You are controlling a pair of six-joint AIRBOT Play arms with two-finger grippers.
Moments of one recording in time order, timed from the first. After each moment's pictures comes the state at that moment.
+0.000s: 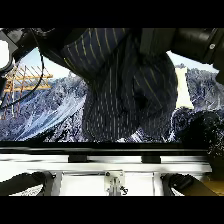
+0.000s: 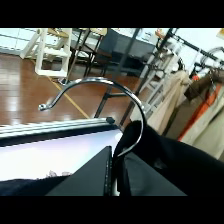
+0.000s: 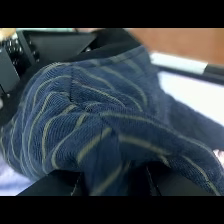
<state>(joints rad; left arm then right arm) -0.48 -1.29 1.74 0.84 -0.39 -1.29 0.56 -1.04 1.77 1.72 -1.00 -1.49</state>
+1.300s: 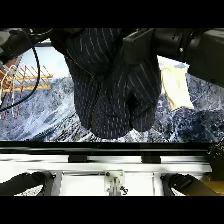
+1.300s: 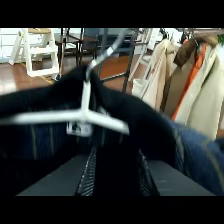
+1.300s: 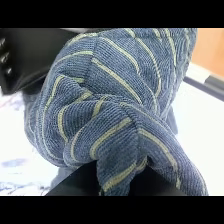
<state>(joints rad) -0.50 -1.24 1.75 0.84 -0.54 -1.09 0.56 -1.10 1.77 1.78 -0.92 -1.75</state>
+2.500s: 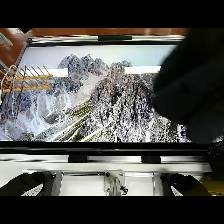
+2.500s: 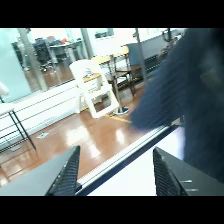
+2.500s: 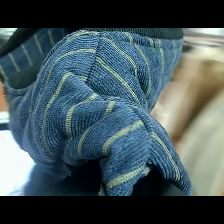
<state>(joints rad) -0.46 -1.06 1.75 1.00 -0.57 -0.88 0.45 -0.83 1.77 0.66 -1.21 -1.23</state>
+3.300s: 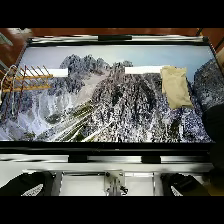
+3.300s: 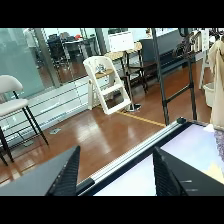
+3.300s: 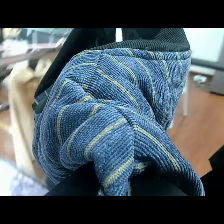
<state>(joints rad) -0.42 -1.07 1.75 1.01 -0.56 -0.88 0.43 -0.76 1.77 0.06 -1.42 -1.03</state>
